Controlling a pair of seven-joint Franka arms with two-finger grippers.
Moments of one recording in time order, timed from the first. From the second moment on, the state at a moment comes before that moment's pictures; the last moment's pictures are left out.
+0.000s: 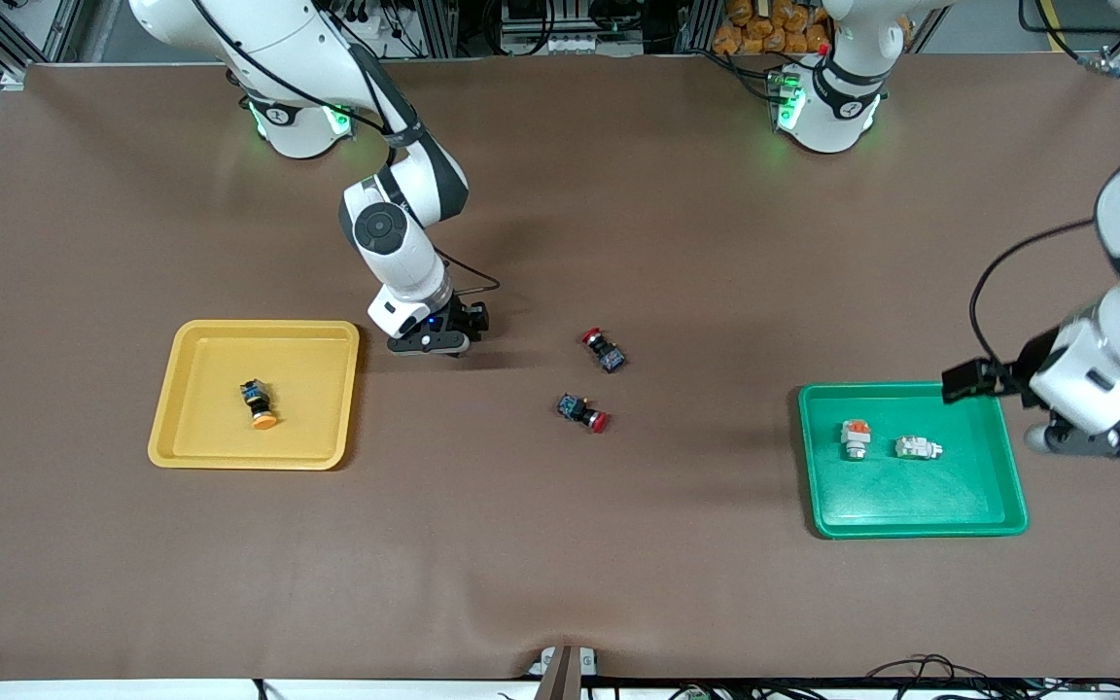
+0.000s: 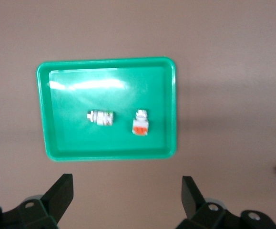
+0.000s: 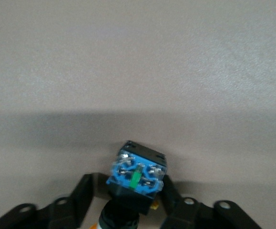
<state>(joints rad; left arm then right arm) 0.16 0.31 -0.29 -1.42 0.08 1.73 -0.12 0.64 0.46 -0.02 -2.23 0.19 2.79 0.43</state>
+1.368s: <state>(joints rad) 0.00 -0.07 -0.08 -1.57 -0.07 1.57 -0.14 0.58 0.26 -0.02 -2.04 0.19 2.23 0.45</state>
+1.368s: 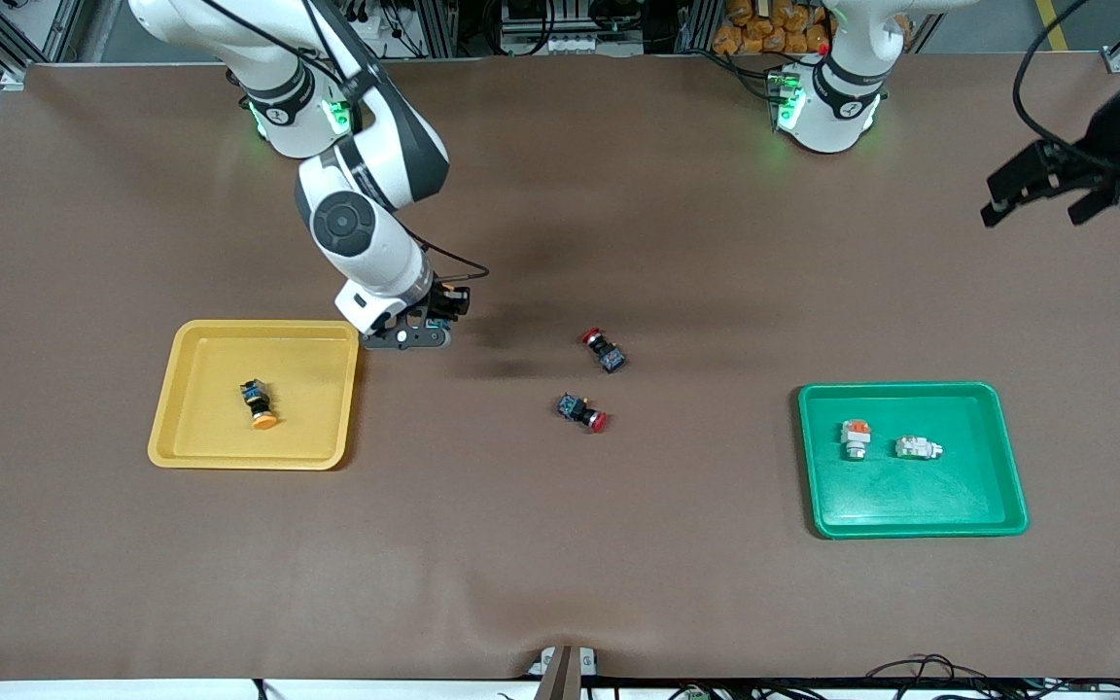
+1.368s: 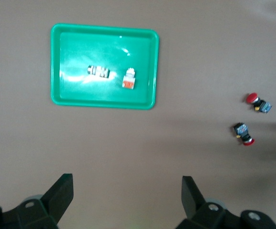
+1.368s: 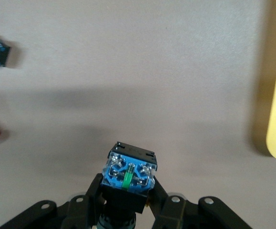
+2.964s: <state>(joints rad) 0.00 0.01 -0.04 -1.53 -0.06 1.52 0.00 0.20 0.29 -0.09 -1.96 0.09 2.15 -0.27</state>
